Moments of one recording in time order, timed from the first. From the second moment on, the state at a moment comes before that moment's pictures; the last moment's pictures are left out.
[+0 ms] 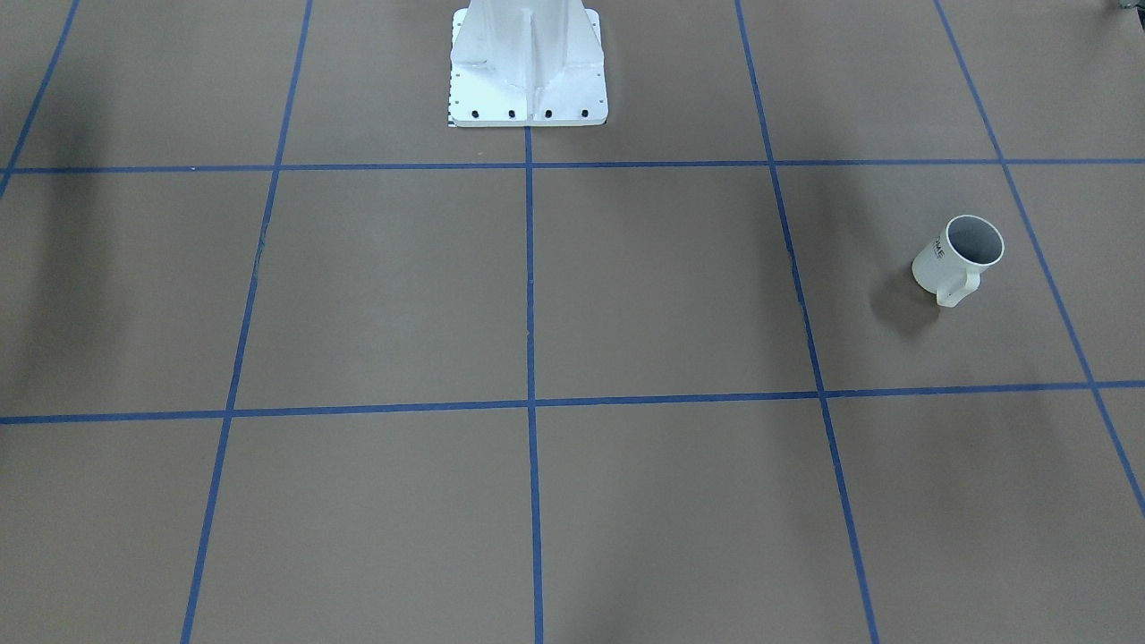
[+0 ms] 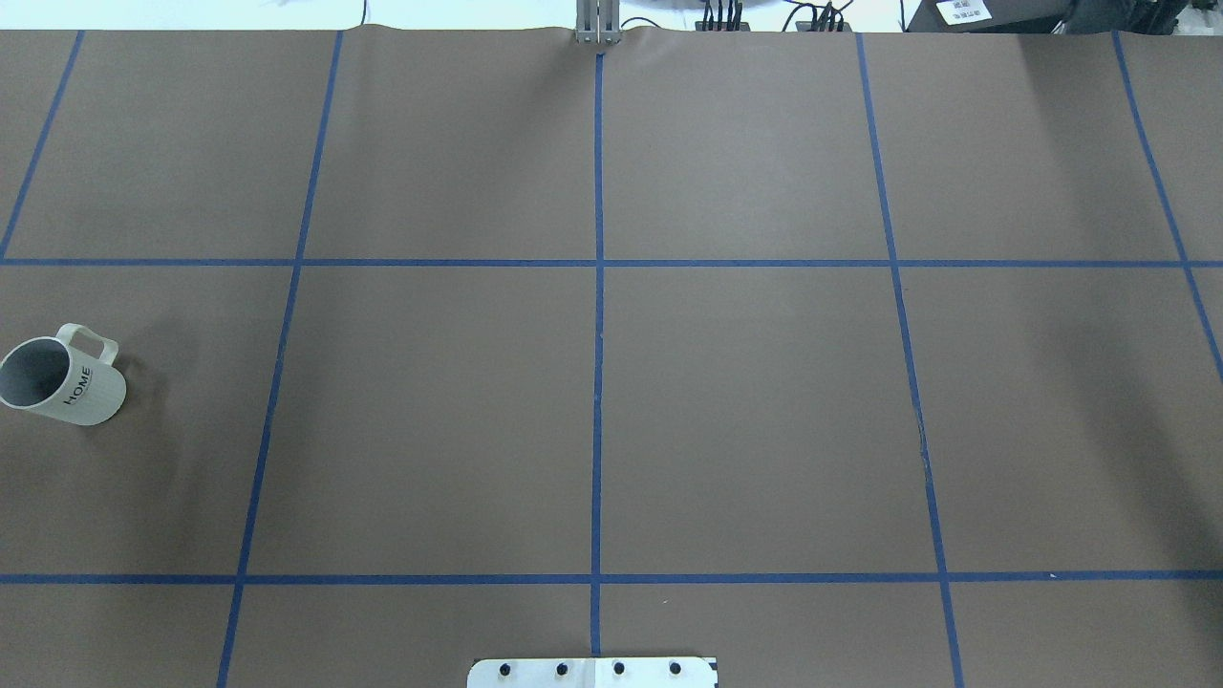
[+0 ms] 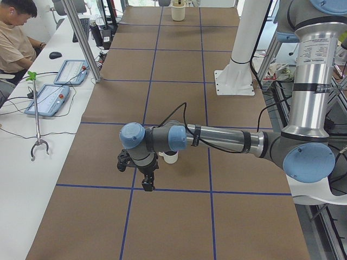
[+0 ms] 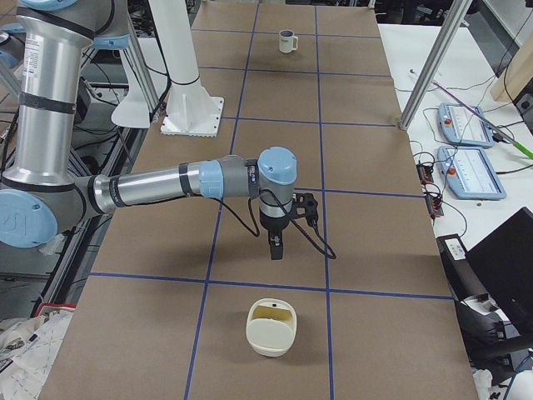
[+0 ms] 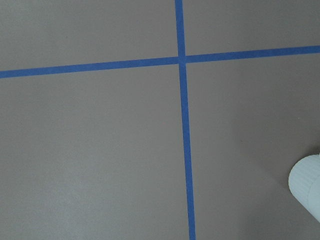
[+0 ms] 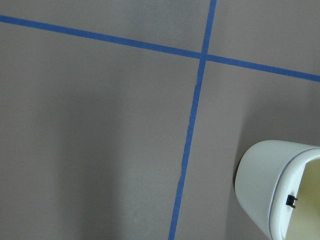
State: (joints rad) left arm -1.52 -1.60 -1.64 -1.34 -2.32 0.13; right arm 1.49 -1.76 1.97 -1.71 2.26 -0.04
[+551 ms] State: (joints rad) left arm -1.52 -1.61 -1.65 -1.34 -2.32 0.13; right arm 1.48 -1.73 1.97 -1.71 2.26 -0.04
